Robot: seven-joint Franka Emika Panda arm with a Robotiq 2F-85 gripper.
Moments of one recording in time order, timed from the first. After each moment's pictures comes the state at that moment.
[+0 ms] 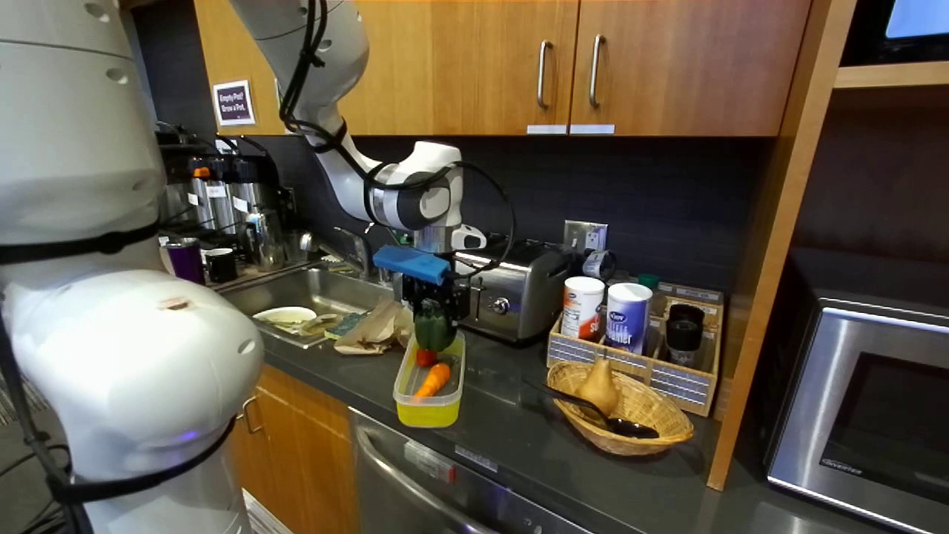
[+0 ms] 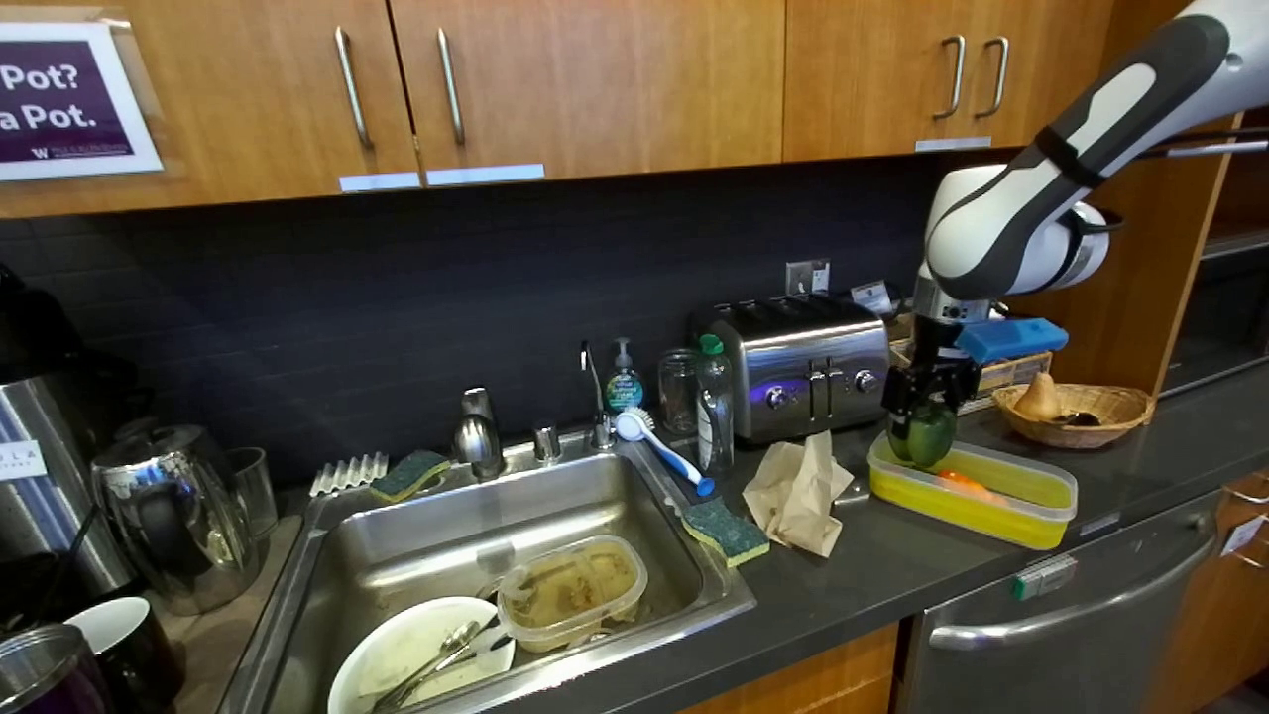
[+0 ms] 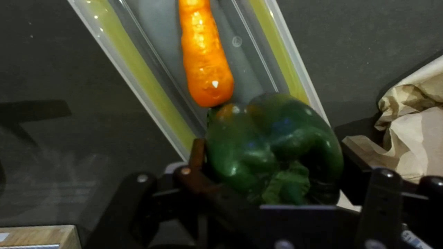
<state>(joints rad) 0.05 -0.05 0.03 -2.52 0.10 2.52 -0.02</state>
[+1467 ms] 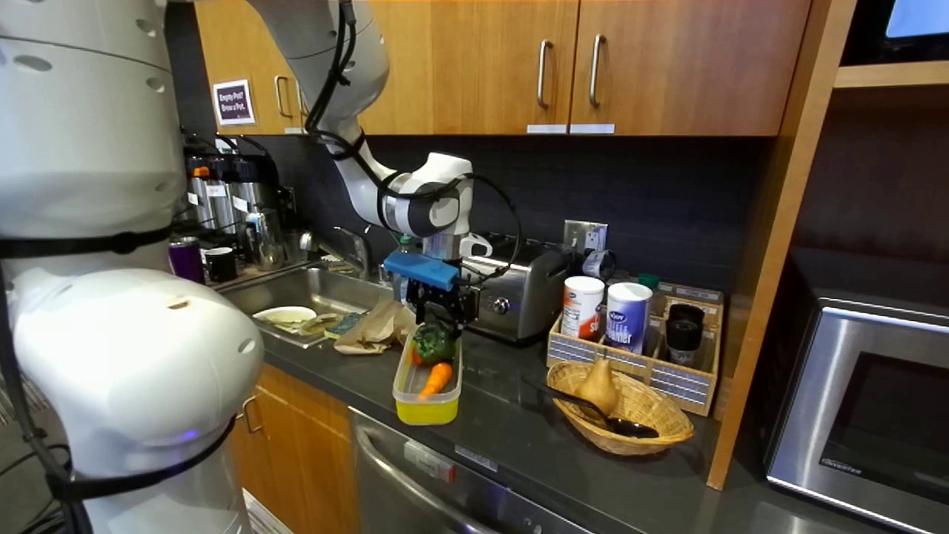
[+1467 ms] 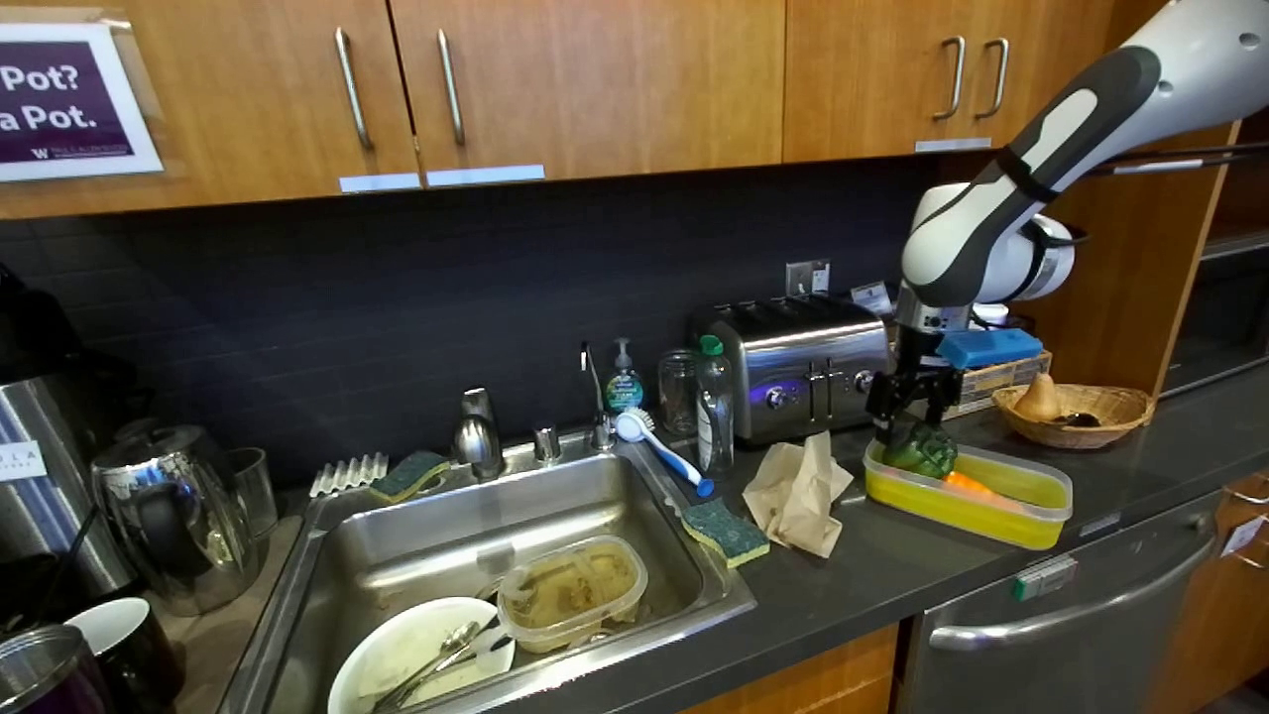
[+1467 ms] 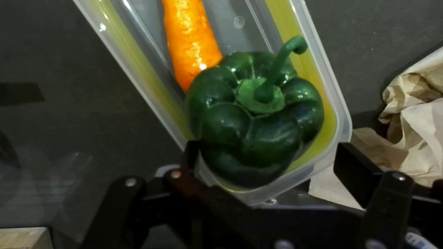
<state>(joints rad) 0.05 0.05 0.03 -2.44 0.14 2.51 -0.07</state>
